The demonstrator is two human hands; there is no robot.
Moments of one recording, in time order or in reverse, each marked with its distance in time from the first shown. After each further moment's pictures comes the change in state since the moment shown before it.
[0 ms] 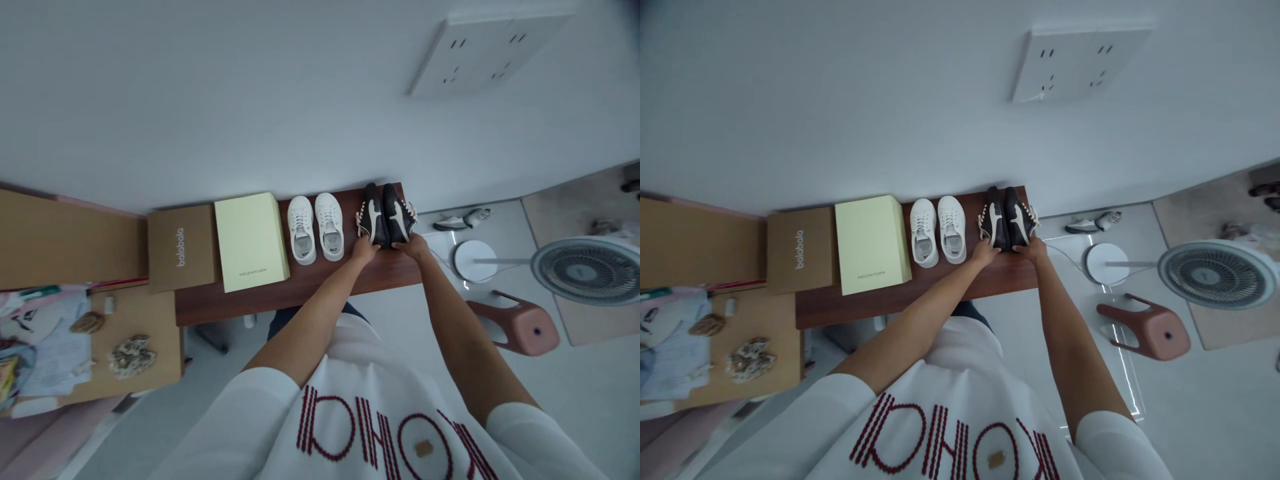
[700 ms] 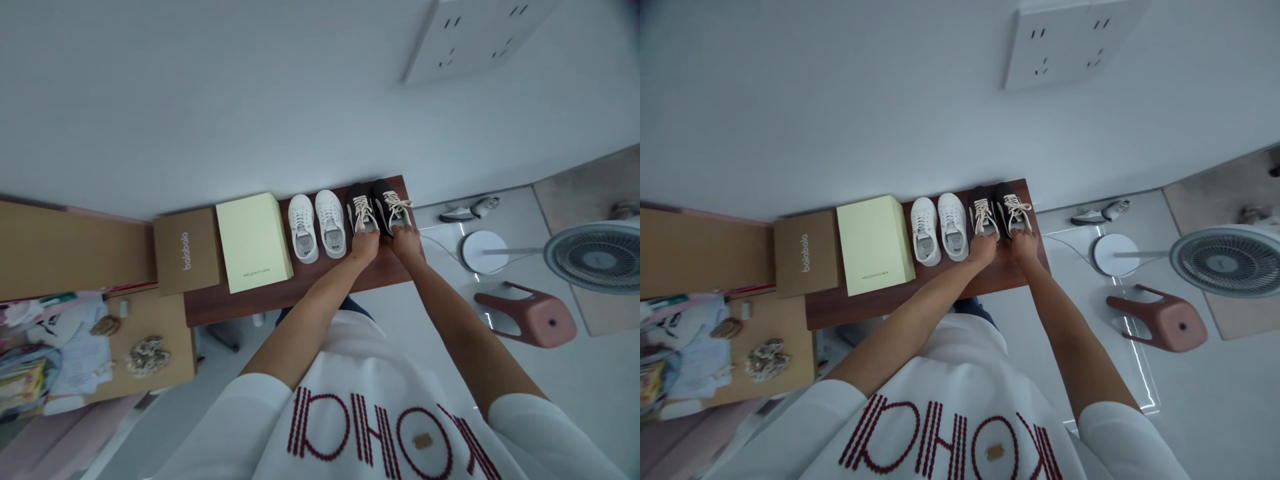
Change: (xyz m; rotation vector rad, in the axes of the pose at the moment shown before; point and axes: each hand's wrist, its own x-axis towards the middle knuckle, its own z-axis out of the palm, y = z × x) left_hand -0.024 0.019 -0.023 0.562 0.012 0.253; right_hand -0.043 -0.055 0.005 -0.458 0.105 -0.299
